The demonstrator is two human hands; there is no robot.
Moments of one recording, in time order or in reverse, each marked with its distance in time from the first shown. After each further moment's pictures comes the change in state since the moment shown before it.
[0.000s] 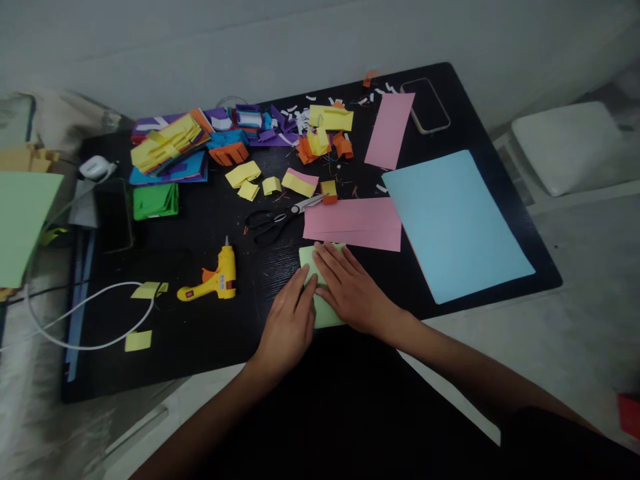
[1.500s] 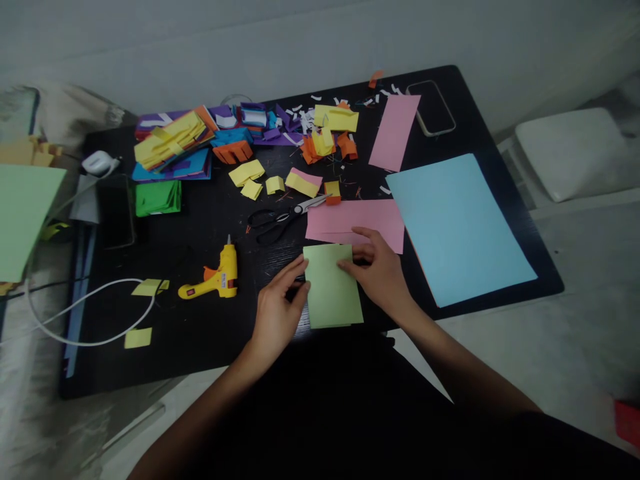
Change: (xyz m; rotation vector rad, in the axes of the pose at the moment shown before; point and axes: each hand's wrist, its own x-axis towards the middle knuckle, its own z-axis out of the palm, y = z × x) left_hand 0.030 -0.011 -0.011 -0.581 0.119 -0.441; right_hand 0.015 0.017 -0.025 0.781 0.386 0.686
